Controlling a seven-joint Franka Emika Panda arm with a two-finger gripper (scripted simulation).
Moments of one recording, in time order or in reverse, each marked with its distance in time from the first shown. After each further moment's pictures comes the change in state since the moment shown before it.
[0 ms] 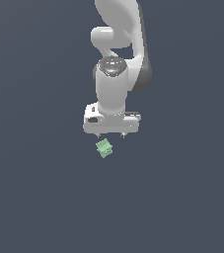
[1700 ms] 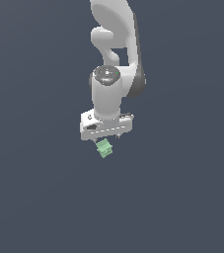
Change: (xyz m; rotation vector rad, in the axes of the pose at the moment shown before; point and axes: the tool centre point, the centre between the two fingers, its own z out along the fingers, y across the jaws) arm -0.003 0.018 0.024 -0.017 -0.003 -0.242
